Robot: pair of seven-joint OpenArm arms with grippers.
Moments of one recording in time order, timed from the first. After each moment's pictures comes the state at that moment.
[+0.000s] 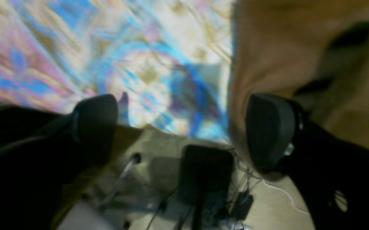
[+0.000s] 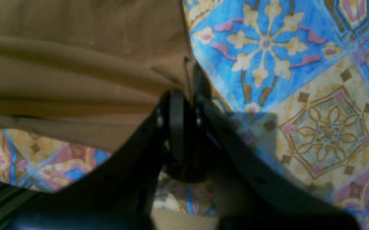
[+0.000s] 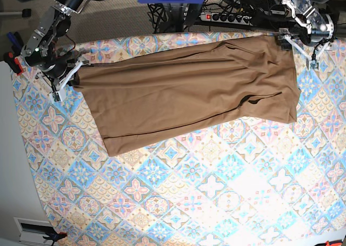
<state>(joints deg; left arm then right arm) 18.3 -1.8 -54.2 104.8 -2.9 -41.4 61.4 -10.8 6.4 38.1 100.8 19.2 44.6 -67.0</state>
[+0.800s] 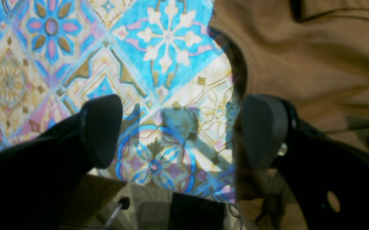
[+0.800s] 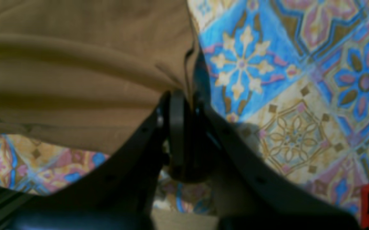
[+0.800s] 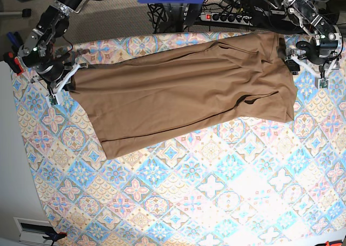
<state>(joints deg) 11.9 -4.3 -52.3 106.2 -8.4 -41.0 61.7 -10.8 6.6 38.1 105.2 19.0 44.4 -67.2</state>
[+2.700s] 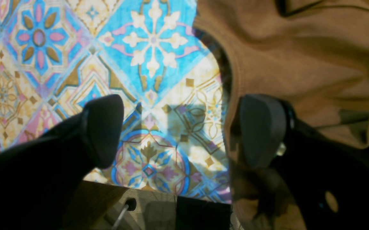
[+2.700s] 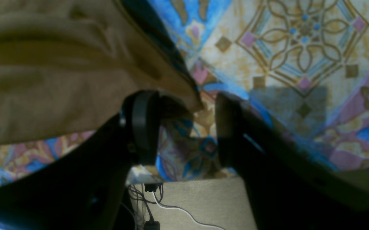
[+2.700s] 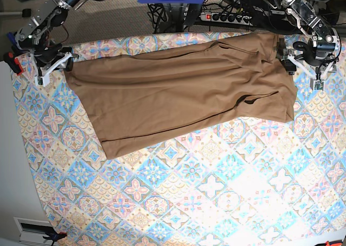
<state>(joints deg) 12.3 -4.3 -51.0 106.2 -7.3 -41.2 61.5 -11.2 3.6 51.1 95.0 19.1 44.2 -66.6</state>
